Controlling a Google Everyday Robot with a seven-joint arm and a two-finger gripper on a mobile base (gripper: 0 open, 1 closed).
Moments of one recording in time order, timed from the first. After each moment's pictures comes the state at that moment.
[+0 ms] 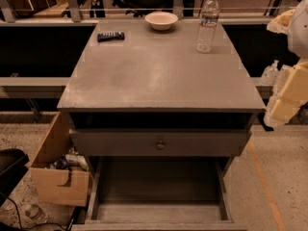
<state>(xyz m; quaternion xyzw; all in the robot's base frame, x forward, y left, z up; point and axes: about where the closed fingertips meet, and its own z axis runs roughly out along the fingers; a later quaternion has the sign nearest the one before) 0.435 -0.205 1.012 -0.60 0.77 -0.07 0.21</state>
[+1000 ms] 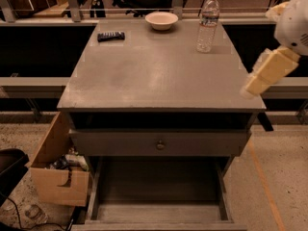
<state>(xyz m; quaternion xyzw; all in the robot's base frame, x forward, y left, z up) 0.506 -0.213 1.006 -0.54 0.78 -0.07 0.31</state>
